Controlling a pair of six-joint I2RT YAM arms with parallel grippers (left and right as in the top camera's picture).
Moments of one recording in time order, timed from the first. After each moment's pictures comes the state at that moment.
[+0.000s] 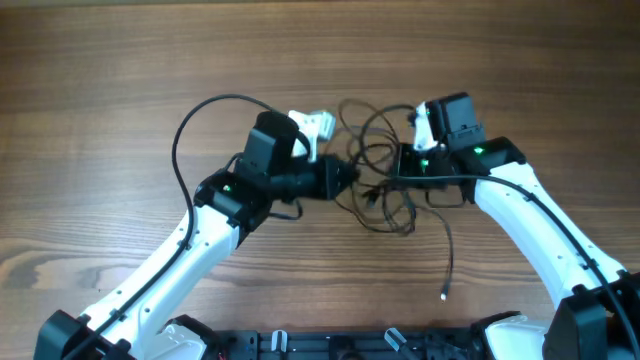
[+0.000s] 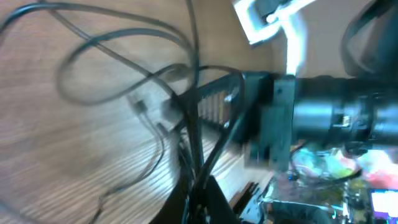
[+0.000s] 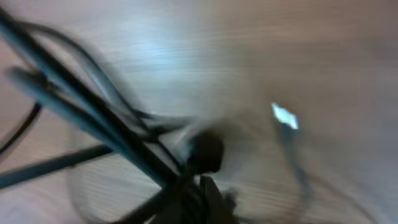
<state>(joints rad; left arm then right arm) -0.53 1.35 0.89 -0.25 0.59 -0.64 0.30 1.49 1.00 -0.69 -0.28 0.45</state>
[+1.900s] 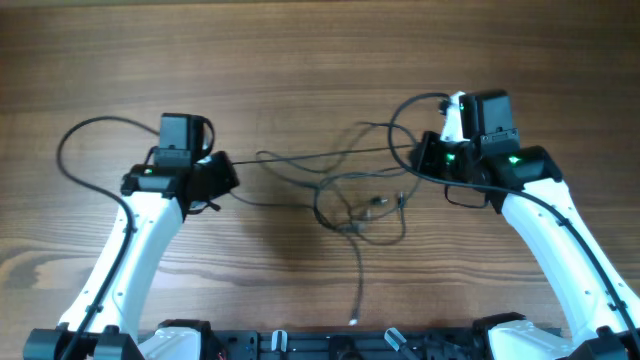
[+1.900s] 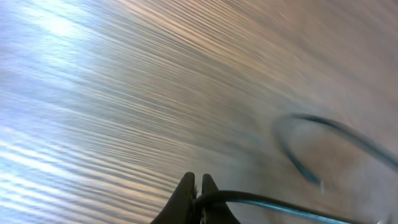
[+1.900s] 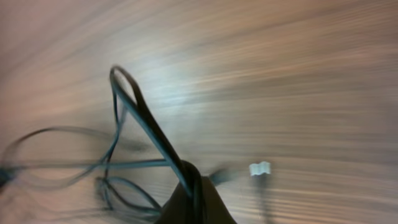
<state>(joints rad) -0.06 1.35 0.89 -0.70 0.05 -0.51 0.19 1.36 1.00 -0.69 -0.22 0.51</state>
